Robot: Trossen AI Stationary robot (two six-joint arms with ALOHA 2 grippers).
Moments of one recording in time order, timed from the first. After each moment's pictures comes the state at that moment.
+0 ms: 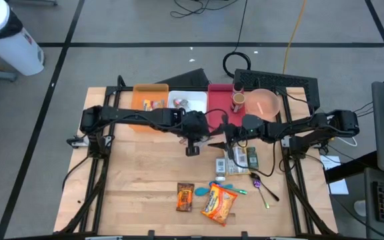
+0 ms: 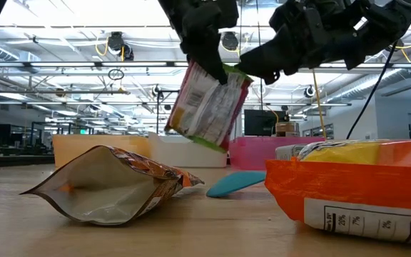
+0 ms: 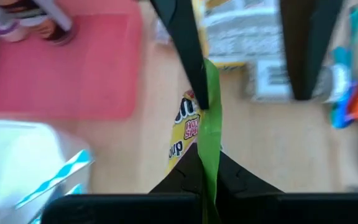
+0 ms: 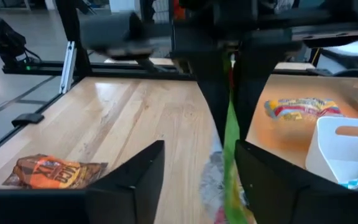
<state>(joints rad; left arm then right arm) 0.04 1.86 1.63 -0.73 -0.06 0.07 -0.12 1.33 0.54 0.62 -0.24 -0.03</state>
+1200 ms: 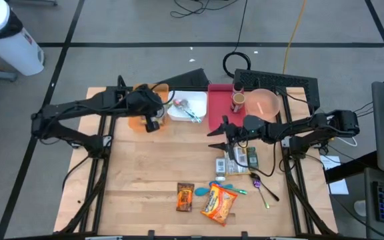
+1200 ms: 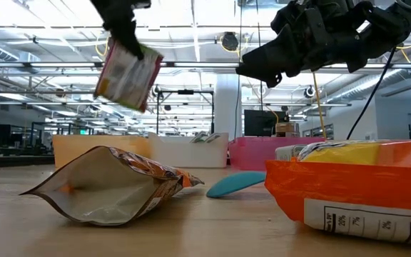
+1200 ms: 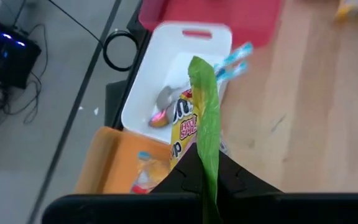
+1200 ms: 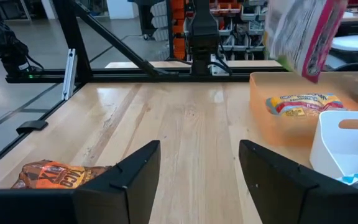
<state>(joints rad) 0.24 1.26 1.26 -0.88 -0.29 0.16 -0.12 1.33 0.51 0.66 -0.24 0.01</state>
